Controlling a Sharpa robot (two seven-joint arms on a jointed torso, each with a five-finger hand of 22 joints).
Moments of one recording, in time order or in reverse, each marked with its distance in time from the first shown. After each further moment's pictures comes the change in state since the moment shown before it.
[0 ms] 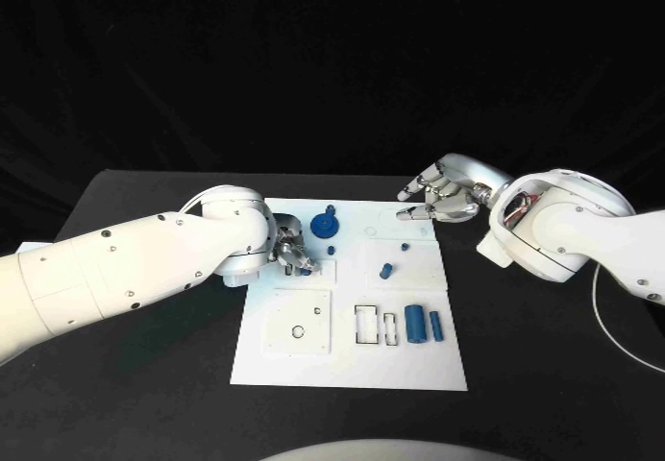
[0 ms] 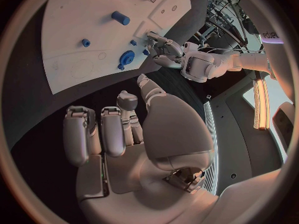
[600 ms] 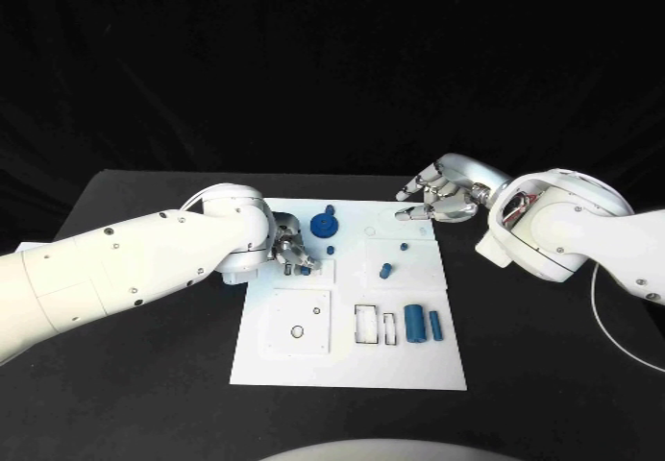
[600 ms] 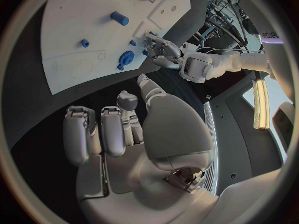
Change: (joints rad) left arm 0.002 0.013 0.001 -0.026 -0.001 0.016 -0.002; left_hand -0.087 0.021 -0.053 0.047 0.000 0.023 -0.009 -0.002 -0.002 0.014 -0.007 0.008 0.012 0.004 -0.003 0.000 0.000 0.000 -0.001 -0.007 0.004 0.000; right arm 0.000 0.000 0.000 0.003 0.000 0.000 0.000; right_hand 0.000 0.000 -0.003 0.003 0.000 0.000 0.000 0.000 0.000 0.000 0.000 0.000 -0.001 0.000 0.000 -0.006 -0.001 0.000 0.000 0.000 0.000 0.000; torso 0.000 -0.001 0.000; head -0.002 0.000
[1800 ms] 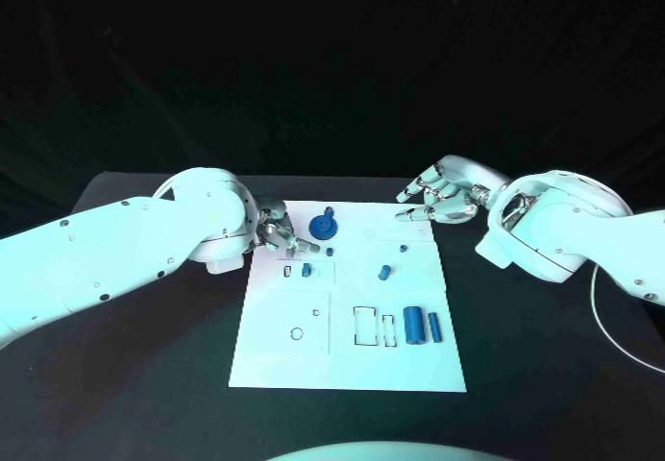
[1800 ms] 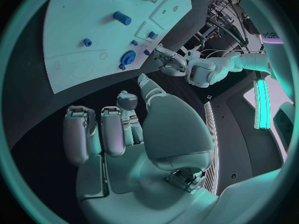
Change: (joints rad) left arm 0.031 -0.083 0.072 0.063 0.022 -0.028 0.002; left_hand -0.049 -0.008 -0.377 0.088 0.000 -0.041 0.018 -0.034 -0.002 -0.086 0.012 -0.117 -0.132 -0.004 -0.004 0.000 0.000 0.000 0.004 -0.004 -0.043 0.001; right arm 0.000 0.000 -0.001 -0.010 0.001 0.002 0.000; right_hand 0.000 0.000 -0.003 0.003 0.000 0.000 0.000 0.000 0.000 -0.003 -0.003 -0.005 -0.003 0.000 0.000 0.000 -0.003 0.000 0.000 0.000 -0.004 0.000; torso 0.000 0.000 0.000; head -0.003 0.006
